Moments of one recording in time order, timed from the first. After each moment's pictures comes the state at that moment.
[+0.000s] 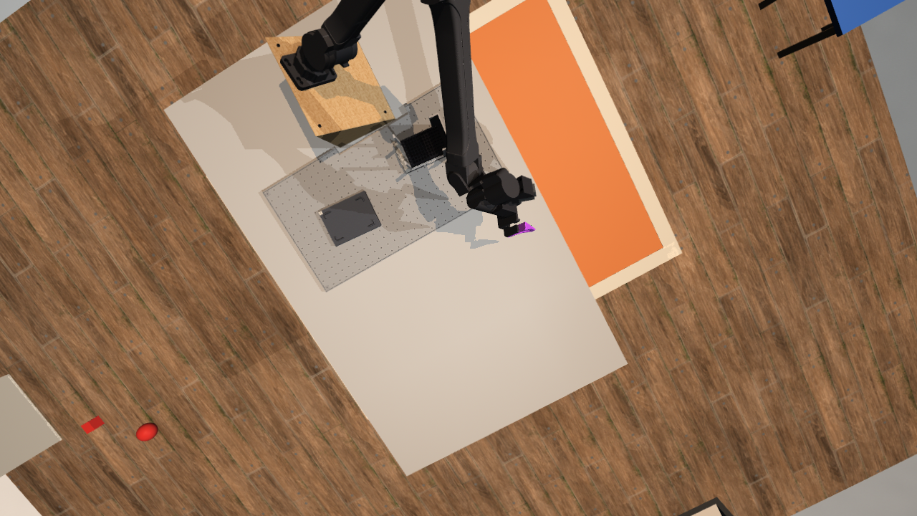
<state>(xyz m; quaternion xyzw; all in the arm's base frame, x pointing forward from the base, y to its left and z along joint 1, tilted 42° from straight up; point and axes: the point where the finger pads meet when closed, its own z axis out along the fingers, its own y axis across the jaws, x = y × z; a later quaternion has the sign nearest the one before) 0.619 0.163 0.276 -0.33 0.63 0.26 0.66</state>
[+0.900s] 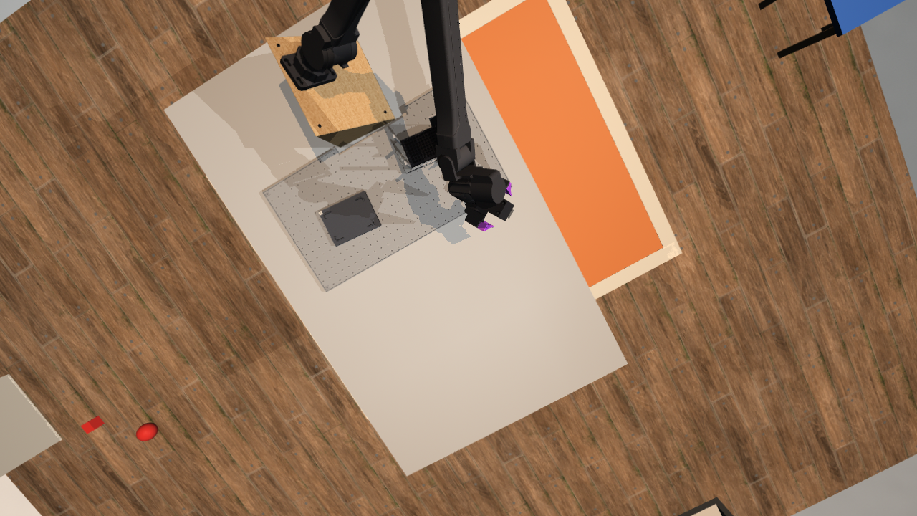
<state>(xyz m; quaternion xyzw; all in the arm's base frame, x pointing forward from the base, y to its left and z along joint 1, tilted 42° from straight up) 0.571 0.130 0.220 -0.09 0.80 0.40 0.45</state>
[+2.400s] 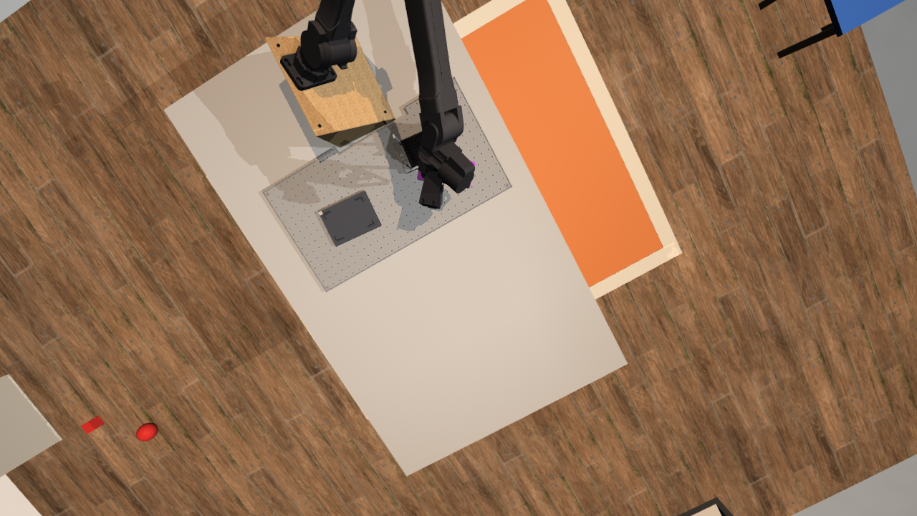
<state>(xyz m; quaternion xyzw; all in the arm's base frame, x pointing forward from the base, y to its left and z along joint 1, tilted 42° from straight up) 0.431 0.090 0.161 0.40 0.81 0.42 0.03</state>
